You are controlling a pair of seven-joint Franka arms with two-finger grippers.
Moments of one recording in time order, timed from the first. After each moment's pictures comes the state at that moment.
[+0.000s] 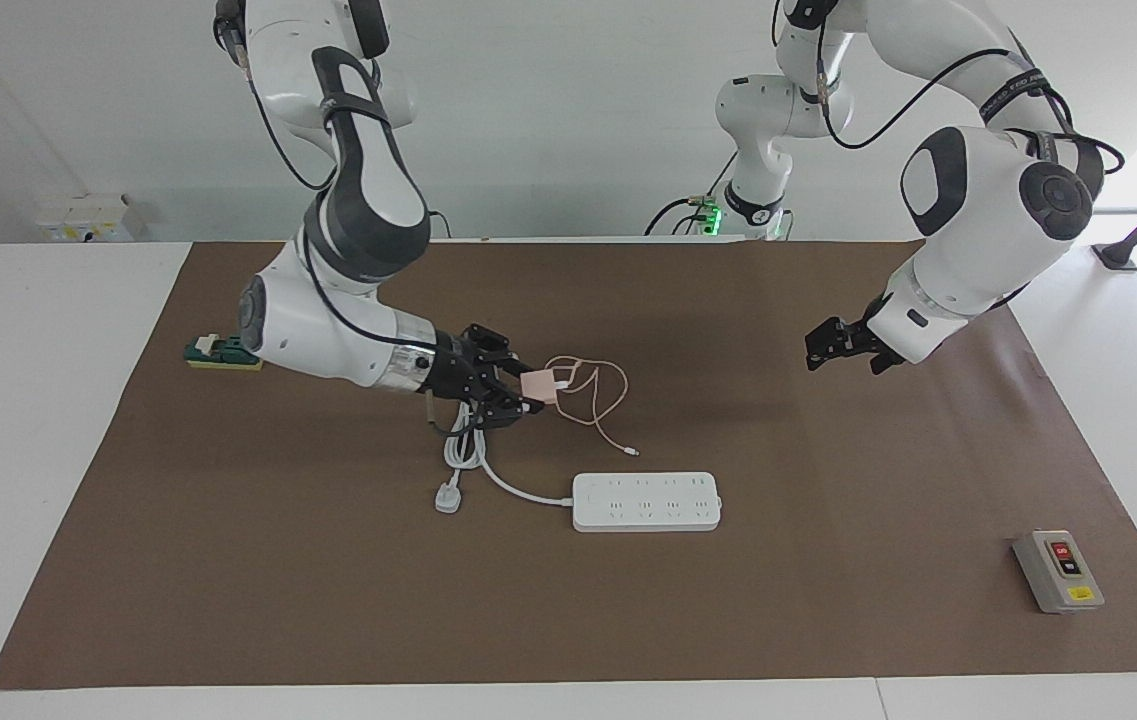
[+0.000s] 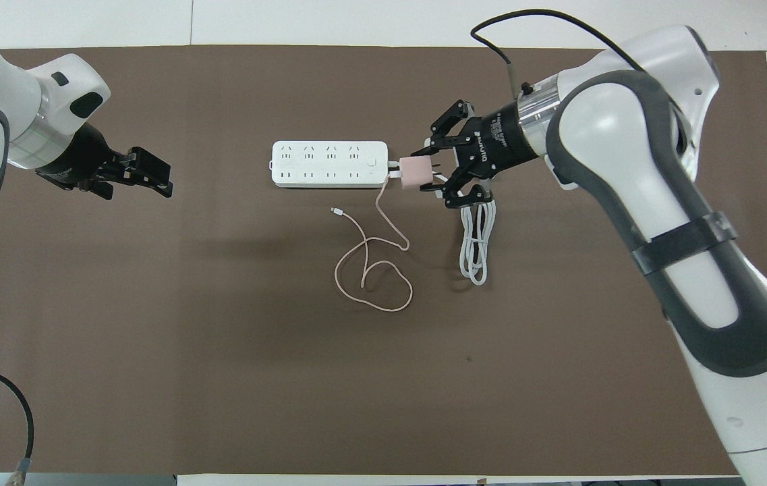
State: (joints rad) left arm -0.14 0.25 0.01 -1.54 -0.21 1.64 -0.02; right arm 0.25 0.44 0.04 -1.50 0.86 1.91 1.39
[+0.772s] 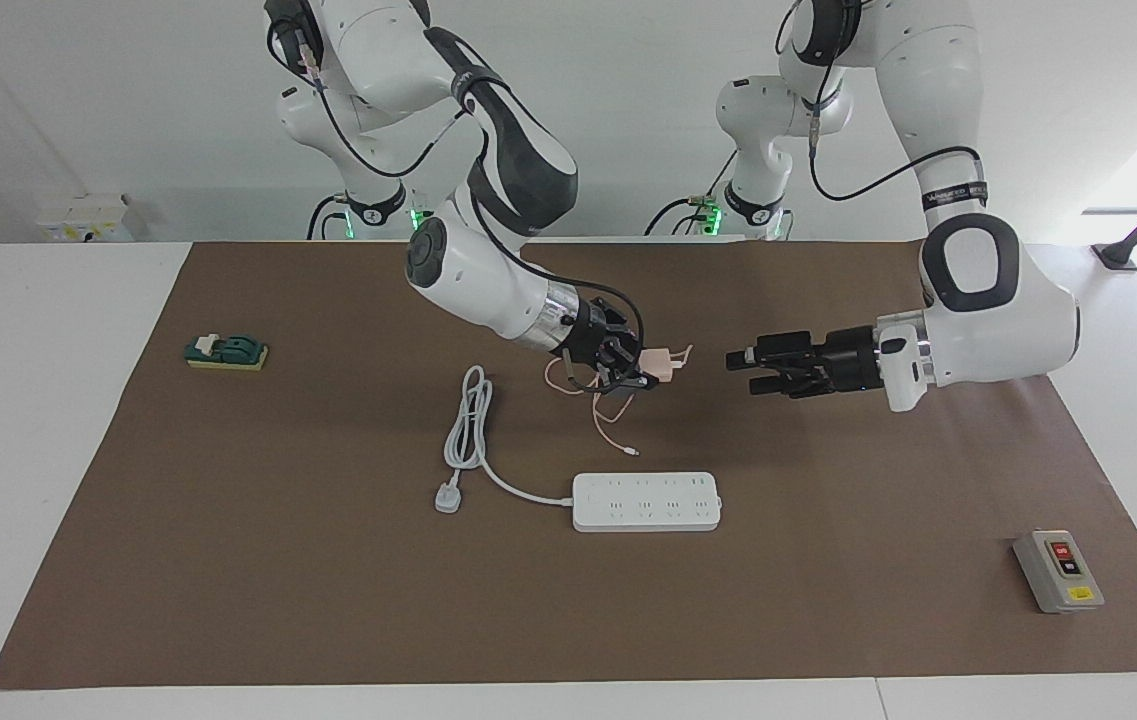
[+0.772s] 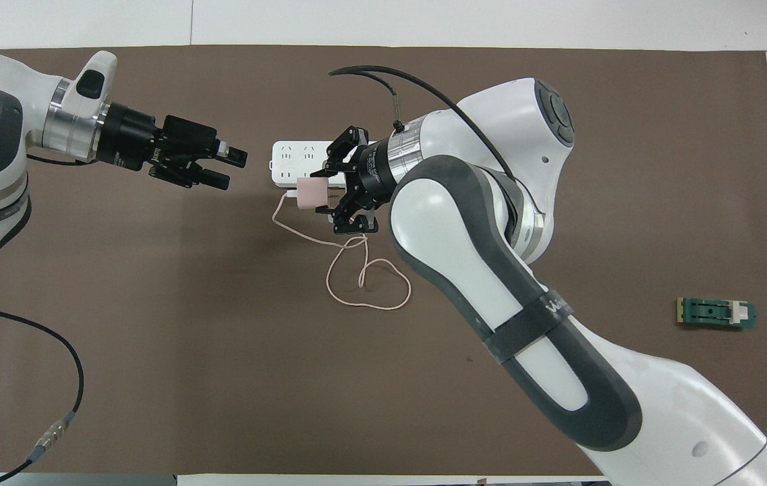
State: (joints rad) left arm -0.04 0.44 0.01 -1.54 -1.07 1.53 0.26; right arm 0.47 0.45 0.04 -1.50 0.86 2.16 1.56
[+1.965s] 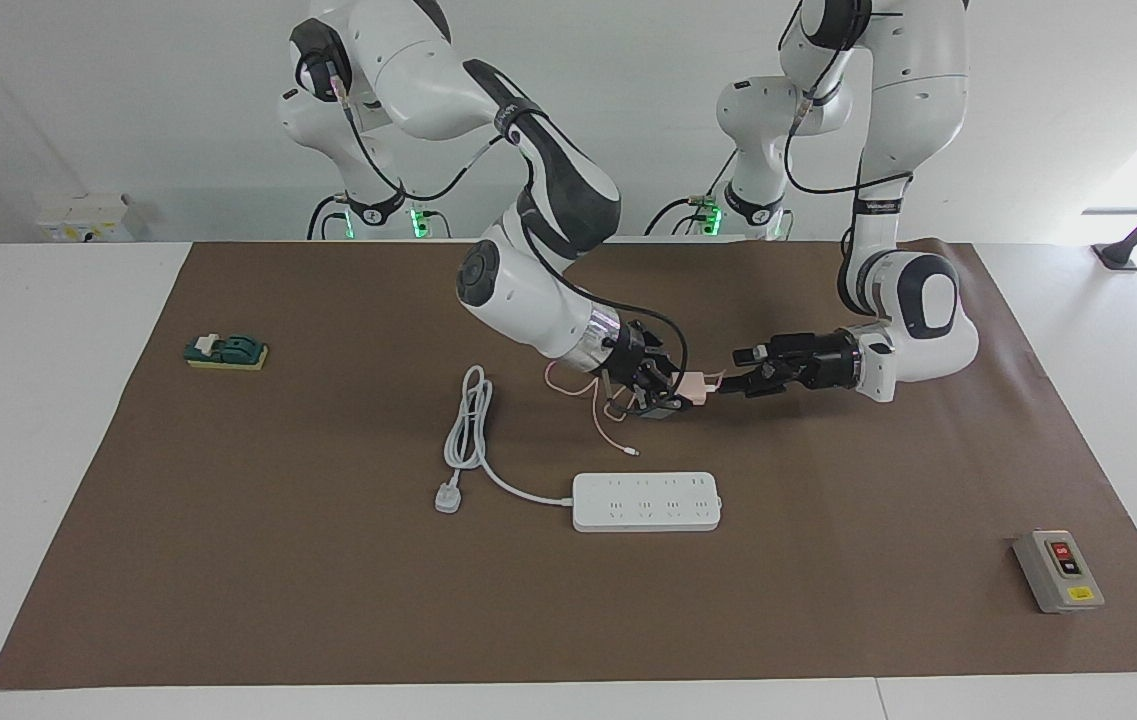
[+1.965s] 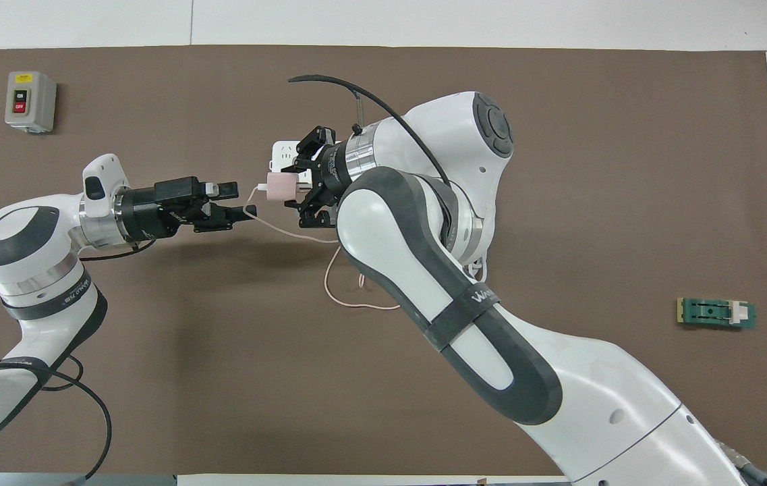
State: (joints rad) left arm -0.01 0.29 0.01 -2.10 -1.61 1.61 0.70; right arm 0.54 0.58 0.04 -1.38 0.86 2.25 1.61
